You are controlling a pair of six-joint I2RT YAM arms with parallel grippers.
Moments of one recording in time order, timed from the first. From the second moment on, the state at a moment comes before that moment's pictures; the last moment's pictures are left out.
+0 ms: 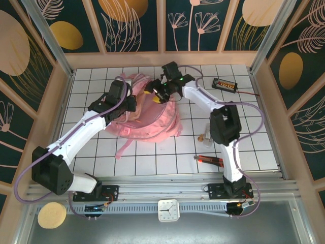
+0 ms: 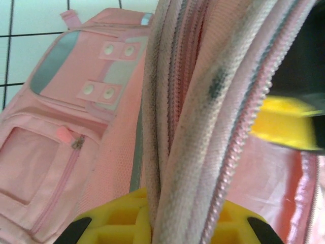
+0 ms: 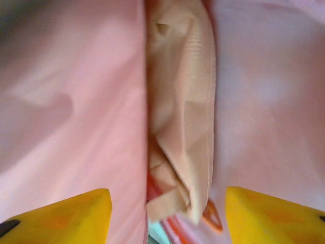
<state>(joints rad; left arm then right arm) -0.48 1.39 1.18 -0.52 -0.17 -0.33 0.57 2.11 1.90 -0.62 -0.53 1.00</state>
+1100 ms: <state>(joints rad) -0.48 1.29 1.09 -0.61 -0.17 -0.29 0.43 2.57 2.30 -0.58 0.09 0.44</state>
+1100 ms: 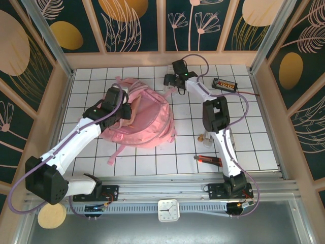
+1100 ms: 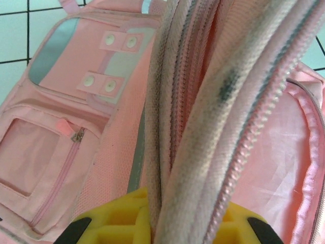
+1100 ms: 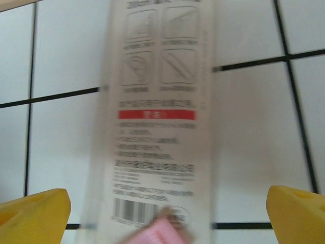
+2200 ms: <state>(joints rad) -0.48 1.20 1.02 -0.63 -0.09 -0.31 0.44 2.34 1.88 -0.61 0.23 0.46</state>
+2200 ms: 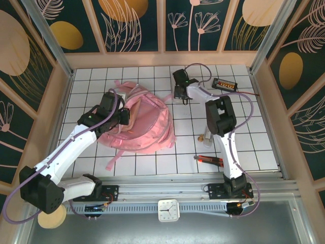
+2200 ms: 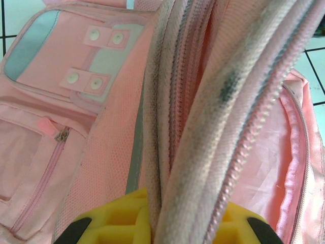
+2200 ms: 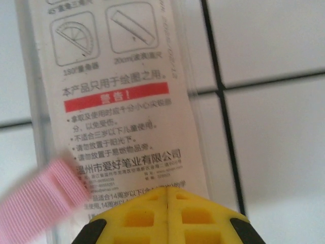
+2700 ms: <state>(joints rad) -0.48 1.33 1.06 -0.56 -0.10 -0.31 0.34 1.99 1.71 -0.70 -0.03 0.41</state>
